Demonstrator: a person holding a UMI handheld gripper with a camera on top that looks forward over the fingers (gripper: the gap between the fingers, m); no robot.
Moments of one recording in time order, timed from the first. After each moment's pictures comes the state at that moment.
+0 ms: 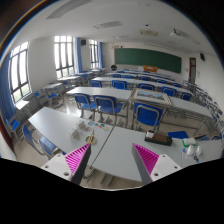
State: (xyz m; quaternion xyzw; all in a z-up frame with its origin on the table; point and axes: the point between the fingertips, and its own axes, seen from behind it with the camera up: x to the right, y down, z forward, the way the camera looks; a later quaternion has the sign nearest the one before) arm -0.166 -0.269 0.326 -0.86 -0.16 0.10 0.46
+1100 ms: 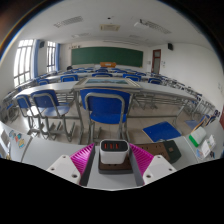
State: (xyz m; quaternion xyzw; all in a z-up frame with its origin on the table) arm 0.002 0.130 0.022 -0.87 0.01 -0.04 0.49
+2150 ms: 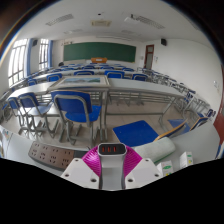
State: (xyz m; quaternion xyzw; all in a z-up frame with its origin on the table) arm 0.248 0.116 0.067 -0.88 0.03 -0.07 0.47
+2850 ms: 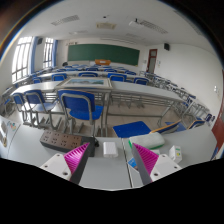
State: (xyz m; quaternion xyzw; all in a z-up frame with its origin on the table) arm 0.240 0.041 0.100 -0.88 0.00 -0.07 0.47
